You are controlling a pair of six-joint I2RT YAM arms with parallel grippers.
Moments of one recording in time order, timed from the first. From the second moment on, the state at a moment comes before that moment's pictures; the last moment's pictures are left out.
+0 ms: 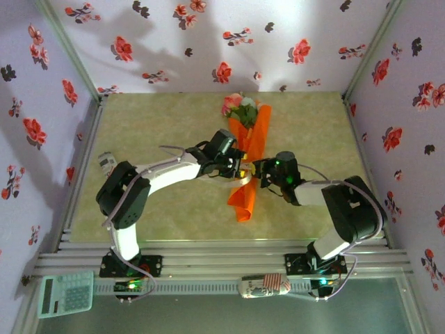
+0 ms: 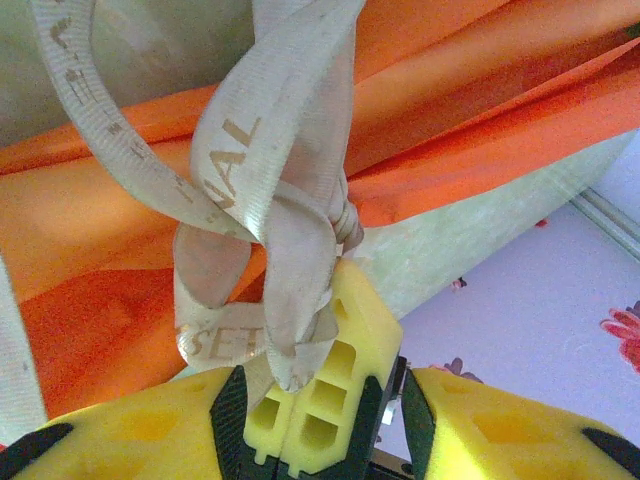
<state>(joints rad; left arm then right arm) -0.83 1.85 1.29 -0.23 0.20 -2.07 0.41 1.55 0.50 0.57 -0.34 1.84</state>
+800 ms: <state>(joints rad) -0.82 1.84 1.41 -0.44 0.29 -1.94 0.42 1.51 0.46 0.54 -0.33 1.83</state>
